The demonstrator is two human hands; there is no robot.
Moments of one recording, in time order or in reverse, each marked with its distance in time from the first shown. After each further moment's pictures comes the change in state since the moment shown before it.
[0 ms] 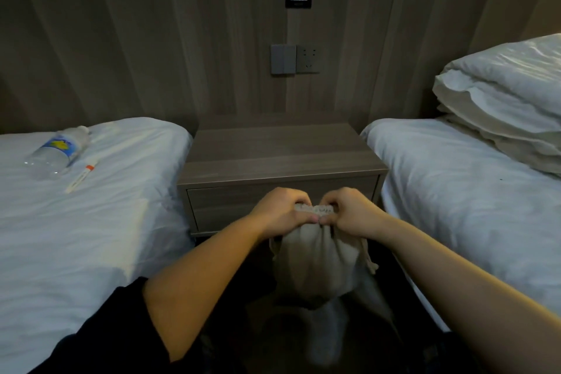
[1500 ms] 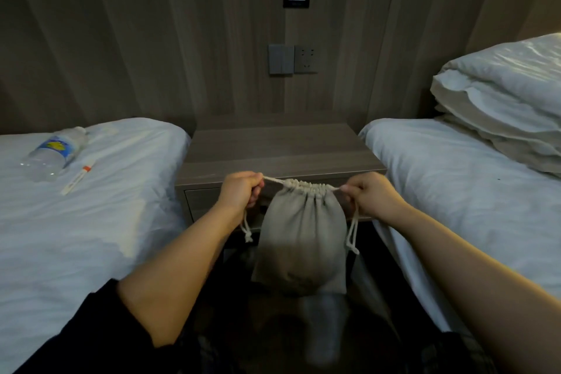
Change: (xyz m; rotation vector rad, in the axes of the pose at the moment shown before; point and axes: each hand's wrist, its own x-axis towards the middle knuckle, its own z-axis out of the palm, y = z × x) left_hand 0.002 -0.040 -0.027 -0.903 0.399 -0.370; right_hand 0.003 0.030 -0.025 0.071 0.240 0.124
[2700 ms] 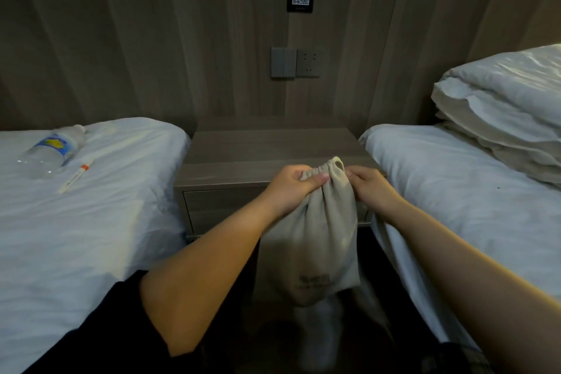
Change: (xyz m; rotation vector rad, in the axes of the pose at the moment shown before) left_hand -0.026 0.035 0.064 0.228 -0.323 0.194; right_hand 0.021 0.002 0.006 0.428 0.017 0.105
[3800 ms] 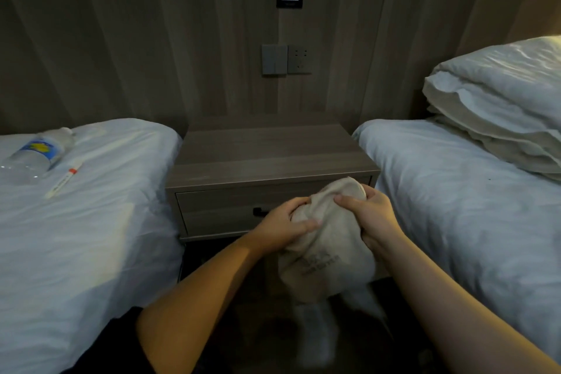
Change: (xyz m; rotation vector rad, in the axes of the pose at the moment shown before) left_hand -0.024 -0.054 0.010 0.090 -0.191 -0.124; right_hand -0.057 -0.006 0.021 0.612 0.234 0.272
